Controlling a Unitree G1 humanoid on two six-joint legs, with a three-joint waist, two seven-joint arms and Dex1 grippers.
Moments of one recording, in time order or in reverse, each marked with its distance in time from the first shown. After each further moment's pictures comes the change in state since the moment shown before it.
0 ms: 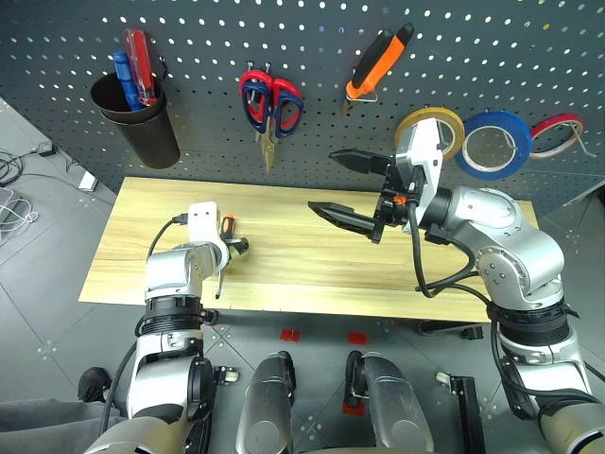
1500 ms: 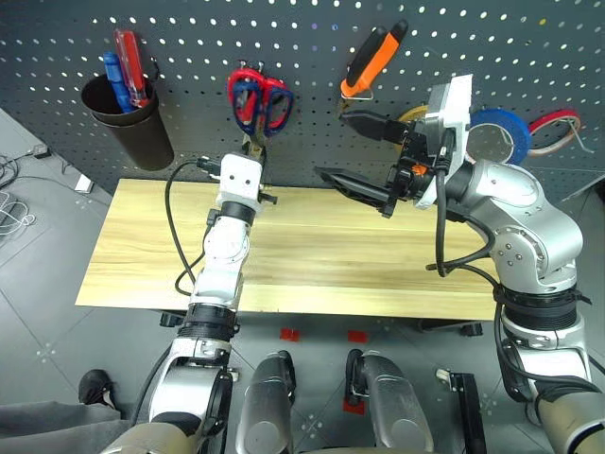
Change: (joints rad) left arm 0.033 -0.103 -0.225 0.054 0.261 -1.244 0.065; right arm -0.083 0.000 -0.077 0.027 0.041 -0.014 0.002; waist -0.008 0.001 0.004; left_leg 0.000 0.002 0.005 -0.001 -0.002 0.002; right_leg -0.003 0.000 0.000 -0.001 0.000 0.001
